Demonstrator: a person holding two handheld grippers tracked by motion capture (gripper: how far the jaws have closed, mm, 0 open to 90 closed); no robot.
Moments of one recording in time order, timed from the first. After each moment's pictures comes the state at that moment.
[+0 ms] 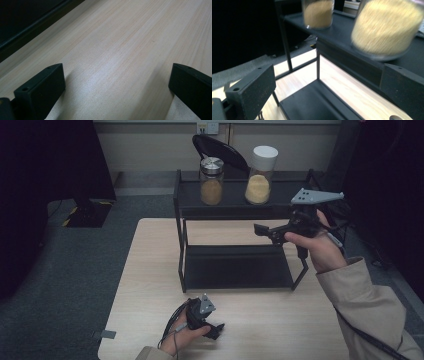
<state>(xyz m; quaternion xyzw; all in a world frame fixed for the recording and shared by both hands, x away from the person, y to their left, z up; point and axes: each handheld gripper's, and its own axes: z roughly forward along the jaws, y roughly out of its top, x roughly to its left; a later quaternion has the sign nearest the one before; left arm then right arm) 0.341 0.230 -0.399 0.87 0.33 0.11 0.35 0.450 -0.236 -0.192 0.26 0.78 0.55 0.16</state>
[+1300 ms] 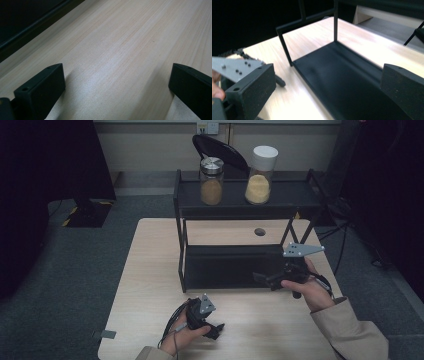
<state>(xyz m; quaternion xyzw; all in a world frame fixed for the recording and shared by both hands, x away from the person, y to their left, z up) 0.341 0.230 -0.399 0.87 0.33 0.11 0.35 0.433 -0.258 -0.315 0.26 0.80 0.54 0.08</state>
